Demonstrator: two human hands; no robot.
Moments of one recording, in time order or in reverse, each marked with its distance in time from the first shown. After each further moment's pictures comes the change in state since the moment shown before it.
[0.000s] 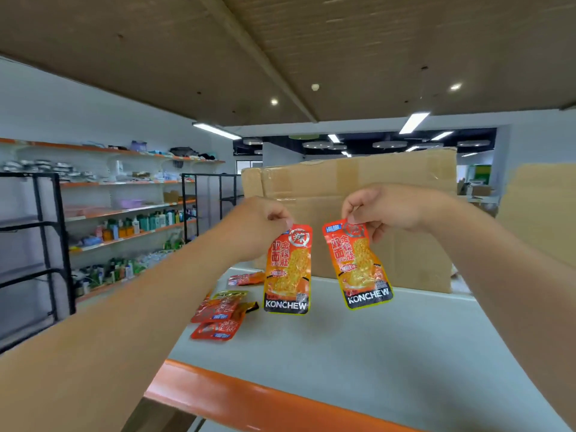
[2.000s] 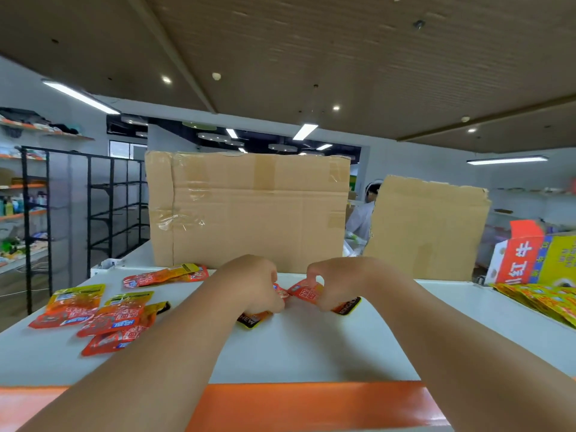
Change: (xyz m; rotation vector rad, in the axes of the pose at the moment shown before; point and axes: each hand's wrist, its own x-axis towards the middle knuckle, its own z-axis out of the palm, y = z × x) left_hand -0.008 0.021 0.124 0.328 -0.420 0.104; right_hand -0.083 0.033 0.067 -0.680 -0.053 0.653
